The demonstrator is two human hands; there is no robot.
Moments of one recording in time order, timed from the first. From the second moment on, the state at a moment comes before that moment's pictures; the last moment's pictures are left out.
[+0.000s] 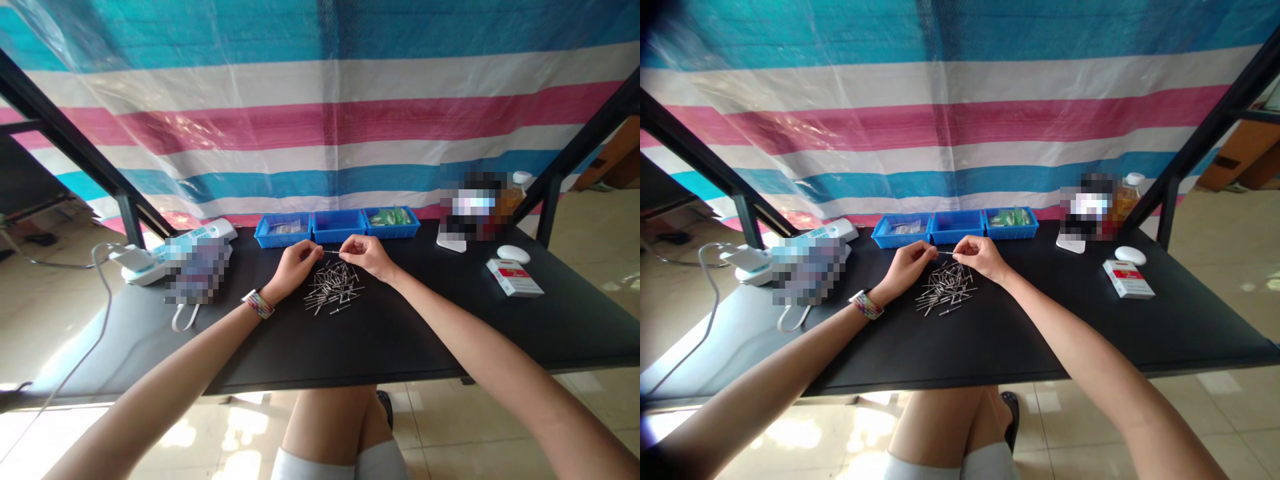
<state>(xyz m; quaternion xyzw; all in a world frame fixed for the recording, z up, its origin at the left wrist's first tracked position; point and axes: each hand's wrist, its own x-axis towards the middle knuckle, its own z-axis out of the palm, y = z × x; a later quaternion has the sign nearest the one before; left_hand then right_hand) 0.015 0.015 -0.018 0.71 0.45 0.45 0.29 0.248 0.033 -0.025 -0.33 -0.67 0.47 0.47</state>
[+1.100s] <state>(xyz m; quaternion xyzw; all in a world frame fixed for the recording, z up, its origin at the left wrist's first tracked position) 0.015 0.010 -0.016 0.71 0.45 0.46 0.28 0.243 0.022 -0.019 -0.36 -0.68 0.41 0.48</state>
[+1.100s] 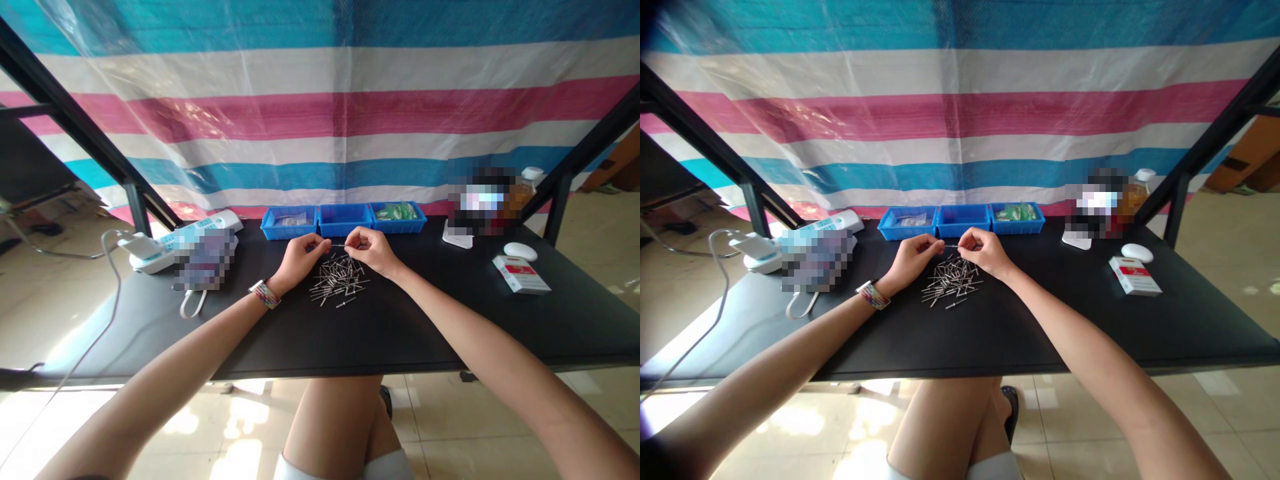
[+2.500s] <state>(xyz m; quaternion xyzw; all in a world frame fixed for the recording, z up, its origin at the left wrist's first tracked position) 0.013 0.020 -0.025 0.81 0.46 0.32 0.15 0.237 0.036 -0.025 -0.35 -0.86 0.18 0.33</state>
